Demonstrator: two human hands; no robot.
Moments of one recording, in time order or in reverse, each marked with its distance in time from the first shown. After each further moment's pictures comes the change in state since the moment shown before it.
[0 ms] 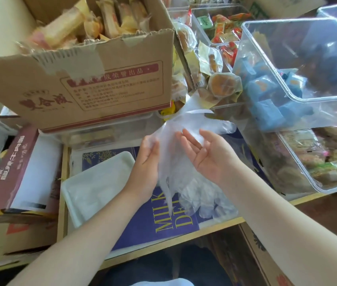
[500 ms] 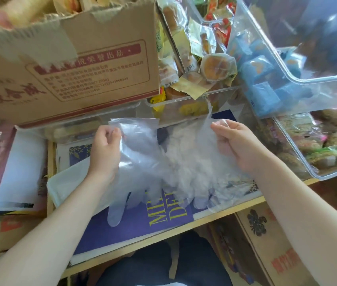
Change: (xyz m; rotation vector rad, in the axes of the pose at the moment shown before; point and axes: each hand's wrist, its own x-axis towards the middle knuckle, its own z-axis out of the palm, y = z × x) left_hand 0.041 -0.018 -0.048 0.474 0.376 0.074; right_hand 0.018 -0.059 -0.068 -0.936 0.075 -0.275
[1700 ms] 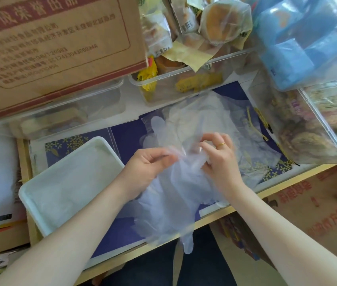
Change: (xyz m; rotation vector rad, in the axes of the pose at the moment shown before) left_hand -0.032 -0.020 0.054 -0.320 -0.853 -0.273; right_hand 0.034 0.132 0.017 -0.933 0.269 -0.921
